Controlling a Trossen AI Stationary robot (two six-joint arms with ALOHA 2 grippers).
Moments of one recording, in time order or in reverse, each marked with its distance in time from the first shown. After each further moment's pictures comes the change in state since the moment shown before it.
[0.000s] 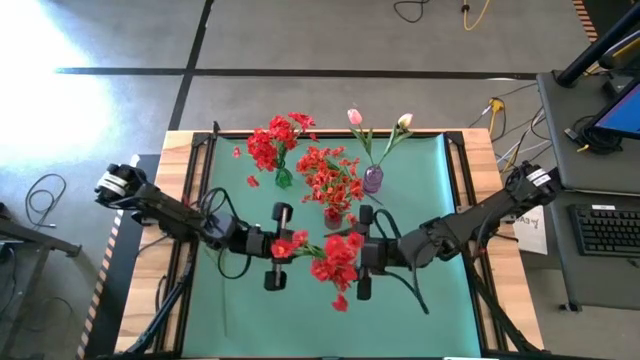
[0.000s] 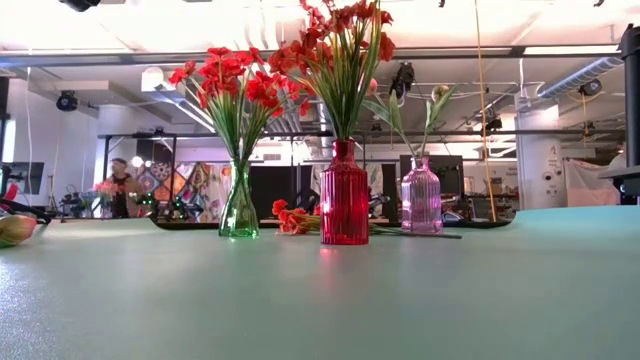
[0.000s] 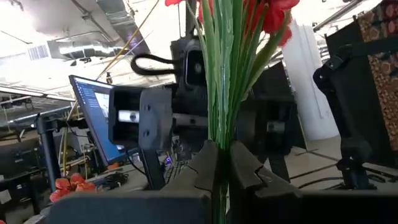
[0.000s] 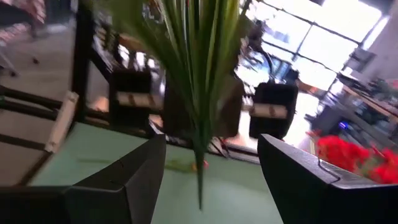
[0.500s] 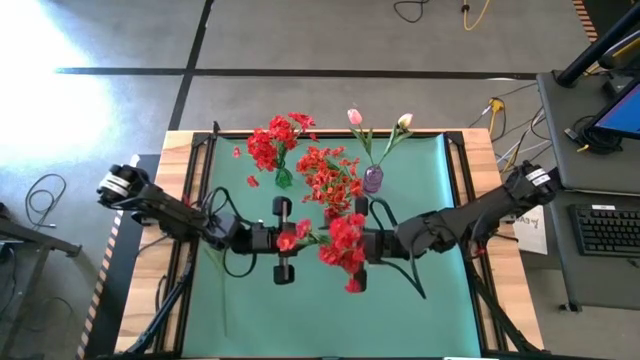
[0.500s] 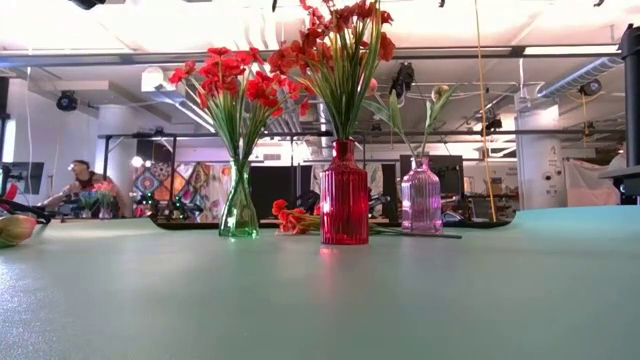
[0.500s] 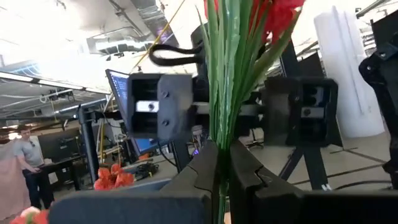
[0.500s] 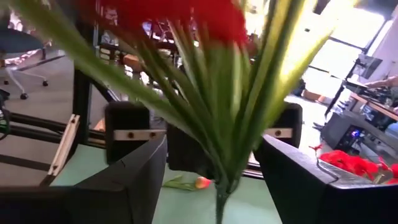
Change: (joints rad) left arm 0.006 0.029 0.032 0.010 -0.127 0.032; right arm -0.057 0.002 0.000 0.070 -0.079 0.010
